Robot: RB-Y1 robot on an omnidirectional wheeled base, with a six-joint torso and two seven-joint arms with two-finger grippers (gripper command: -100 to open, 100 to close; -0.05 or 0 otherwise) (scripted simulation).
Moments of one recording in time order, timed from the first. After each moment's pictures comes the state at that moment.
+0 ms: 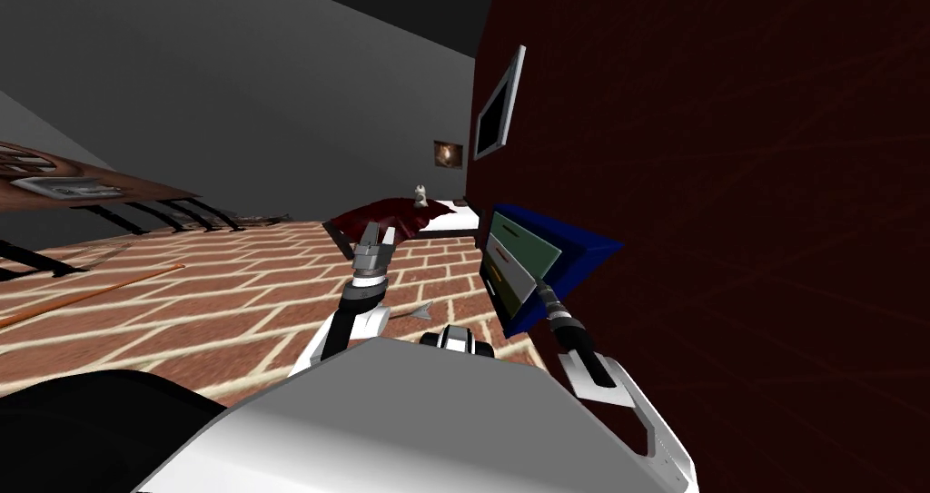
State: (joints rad) left arm 0.45 0.04 0.06 -2.32 -0.10 -0.62 0.03; right arm 0.49 -0.45 -0.09 -2.03 0.10 0.06 0.12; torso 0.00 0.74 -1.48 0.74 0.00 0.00
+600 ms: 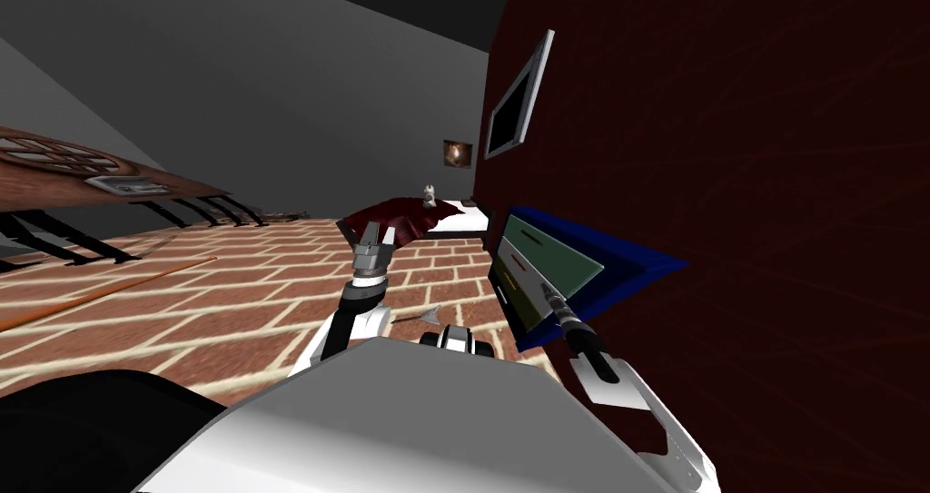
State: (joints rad) left arm 0.45 0.04 0.06 -2.32 -0.10 -0.62 0.03; right arm 0.48 -0.54 -0.12 -1.92 0.16 0.18 0.15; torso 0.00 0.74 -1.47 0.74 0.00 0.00
